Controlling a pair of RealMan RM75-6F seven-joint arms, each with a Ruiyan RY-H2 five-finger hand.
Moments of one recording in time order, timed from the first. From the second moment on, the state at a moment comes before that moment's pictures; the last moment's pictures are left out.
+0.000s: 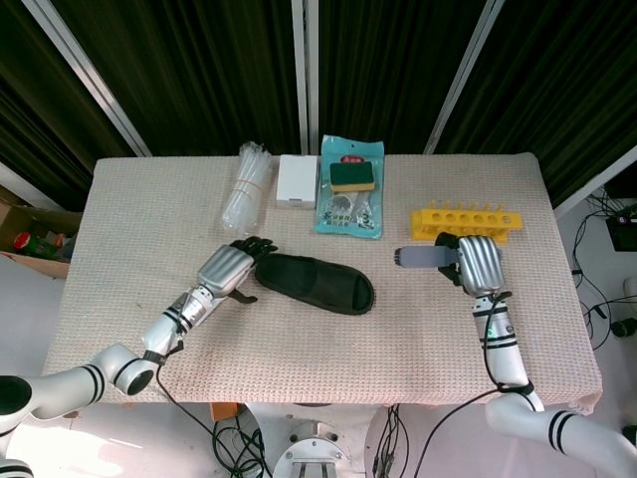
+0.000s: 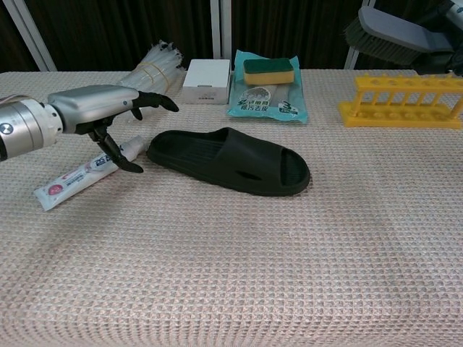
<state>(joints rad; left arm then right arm) -0.77 -1.61 -0.10 -1.17 1.45 0.88 -0.09 0.50 -1.56 0.26 -1.37 -1.35 1.30 0.05</state>
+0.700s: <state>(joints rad) -0.86 -1.70 -0.09 -1.04 1.44 0.78 -0.18 0.50 -1.56 0.26 -1.36 -1.30 1.25 0.04</state>
